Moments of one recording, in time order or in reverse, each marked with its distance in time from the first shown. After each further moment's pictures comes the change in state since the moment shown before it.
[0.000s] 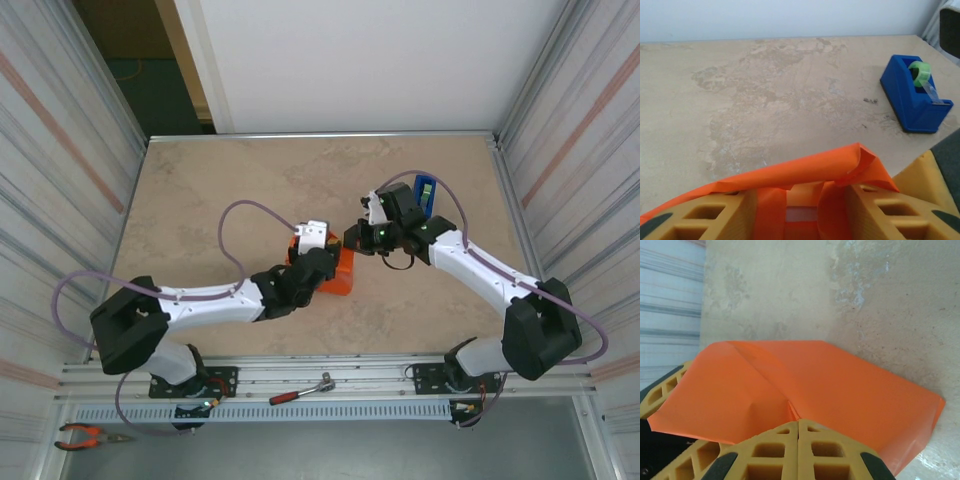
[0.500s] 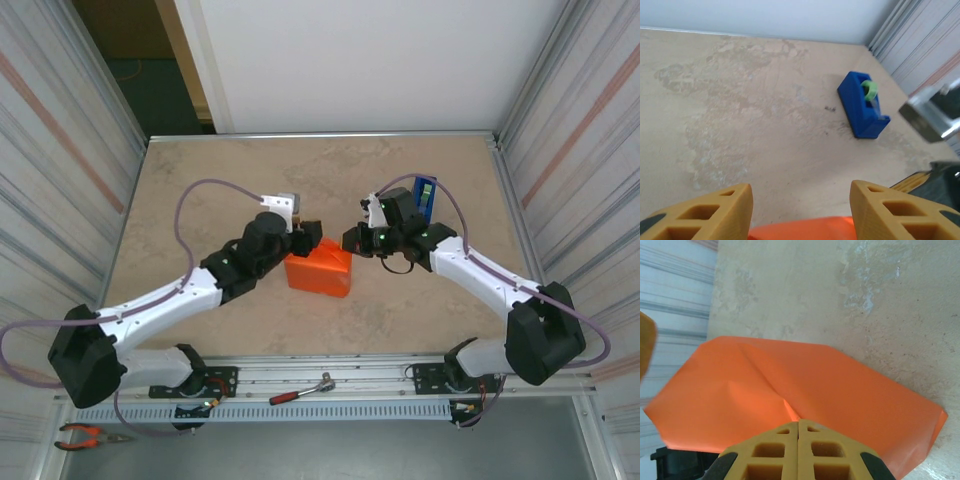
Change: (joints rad) left arm 0.262 -0.240 0.056 -0.187 0.472 -0.003; right arm 0.008 -0.031 -0.061 0.087 0.000 0.011
